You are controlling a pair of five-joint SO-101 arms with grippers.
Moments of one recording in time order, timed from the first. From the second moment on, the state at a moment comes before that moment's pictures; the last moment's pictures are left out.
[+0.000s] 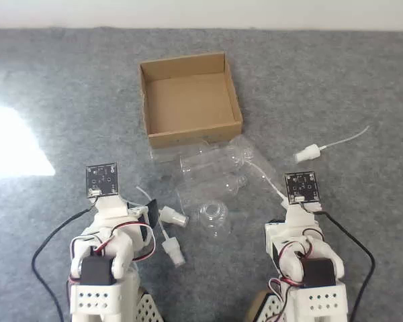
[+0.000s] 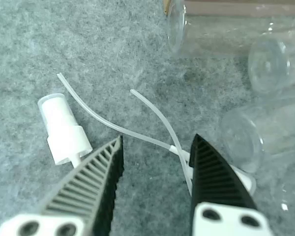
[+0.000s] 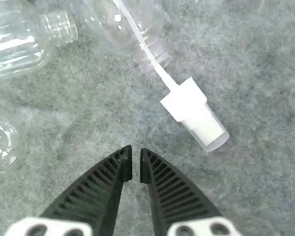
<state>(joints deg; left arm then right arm) -5.3 -103.2 97.1 72.0 14.4 -8.4 -103.1 95.2 74.8 -1.1</state>
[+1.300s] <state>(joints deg) -5.3 -103.2 97.1 72.0 14.4 -8.4 -103.1 95.2 74.8 -1.1</state>
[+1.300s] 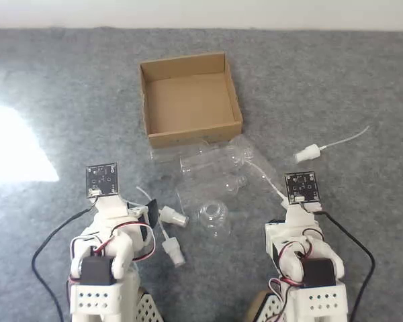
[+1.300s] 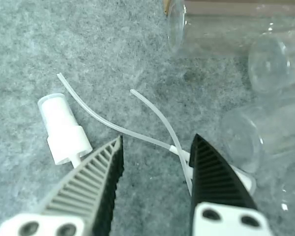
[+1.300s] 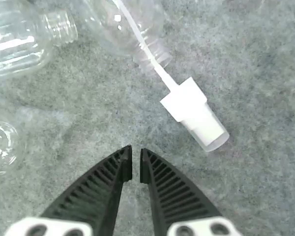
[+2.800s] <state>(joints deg) -5.3 -103.2 97.1 72.0 14.4 -13.7 -103.1 95.2 74.8 -1.1</state>
